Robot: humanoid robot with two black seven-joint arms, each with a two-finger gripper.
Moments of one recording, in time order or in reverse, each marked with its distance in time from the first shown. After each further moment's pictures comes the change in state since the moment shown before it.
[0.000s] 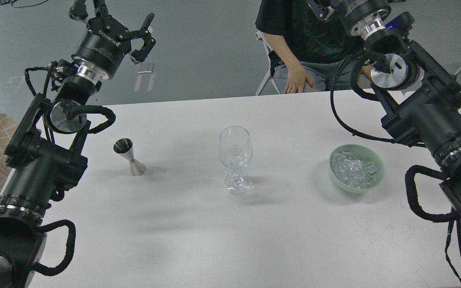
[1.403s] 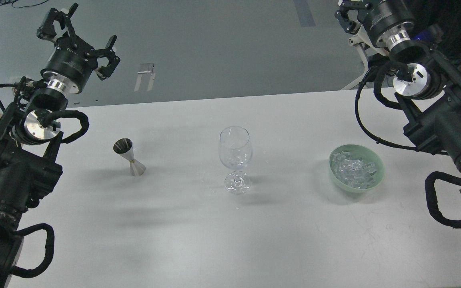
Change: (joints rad) left arm 0.020 0.095 0.003 0.108 -0.009 0.072 -0.004; right arm -0.048 -0.089 -0.034 -0.013 0.003 -0.040 0.003
